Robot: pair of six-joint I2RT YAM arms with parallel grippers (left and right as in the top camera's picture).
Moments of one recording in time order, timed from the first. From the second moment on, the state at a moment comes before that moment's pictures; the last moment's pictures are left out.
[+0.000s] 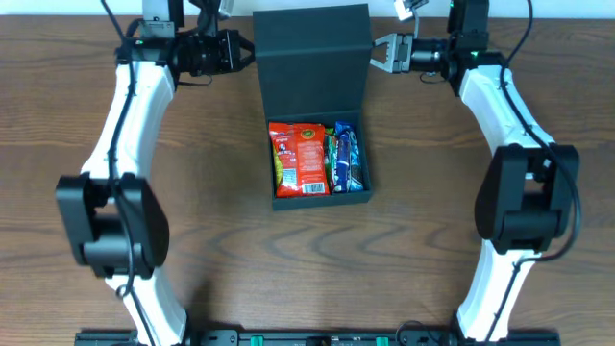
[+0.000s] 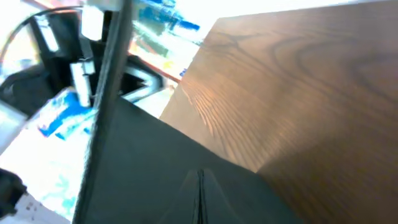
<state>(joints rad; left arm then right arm) -0.04 1.98 1.79 -0.65 0.81 -0.14 0.04 2.15 1.76 -0.33 -1.26 0.32</state>
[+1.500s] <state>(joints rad) -0.17 1.40 1.59 -1.31 0.53 0.10 0.05 1.30 1.48 -1.27 -0.43 0.00</state>
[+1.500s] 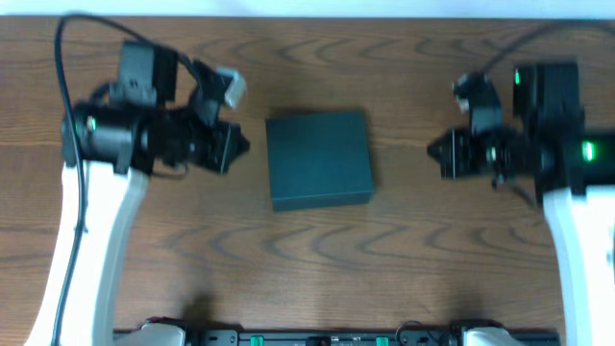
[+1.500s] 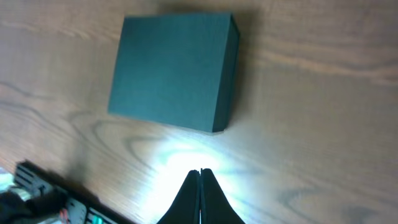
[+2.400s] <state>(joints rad) -0.19 0.93 0.84 -1.16 0.55 -0.09 0.05 0.53 0.76 -1.25 -0.47 0.25</state>
